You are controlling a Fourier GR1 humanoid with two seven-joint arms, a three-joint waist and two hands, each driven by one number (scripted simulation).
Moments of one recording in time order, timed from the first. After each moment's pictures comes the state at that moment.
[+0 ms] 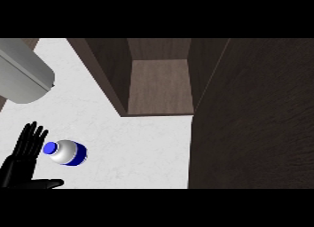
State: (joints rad) left arm 0.06 0.16 0.40 -1.18 0.12 -0.45 -0.44; right arm 0.89 -0.12 0.27 -2.50 -0.07 0.21 -0.13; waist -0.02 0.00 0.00
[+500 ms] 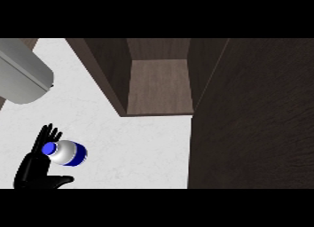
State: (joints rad) left arm -0.10 0.21 0.39 -0.74 0.04 -0.49 -0.67; right arm 0.94 -0.13 0.30 -2.49 -0.06 0.22 -0.19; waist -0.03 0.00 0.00
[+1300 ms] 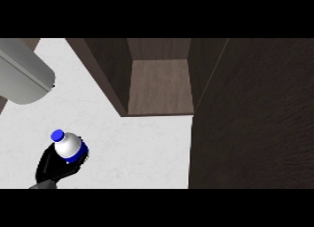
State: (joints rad) left arm -0.25 0.19 0.39 -0.45 0.07 -0.47 -0.78; right arm 1.01 -0.15 0.32 -2.49 -0.05 0.22 -0.24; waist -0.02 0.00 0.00
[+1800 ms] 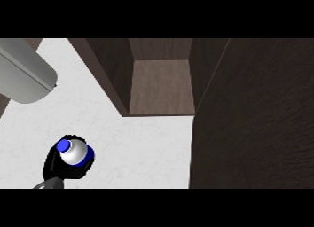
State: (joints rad) left arm -0.27 0.16 0.38 -0.44 0.09 -0.44 -0.81; right arm 1.01 -0.16 0.31 -2.48 -0.05 0.22 -0.27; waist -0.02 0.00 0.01
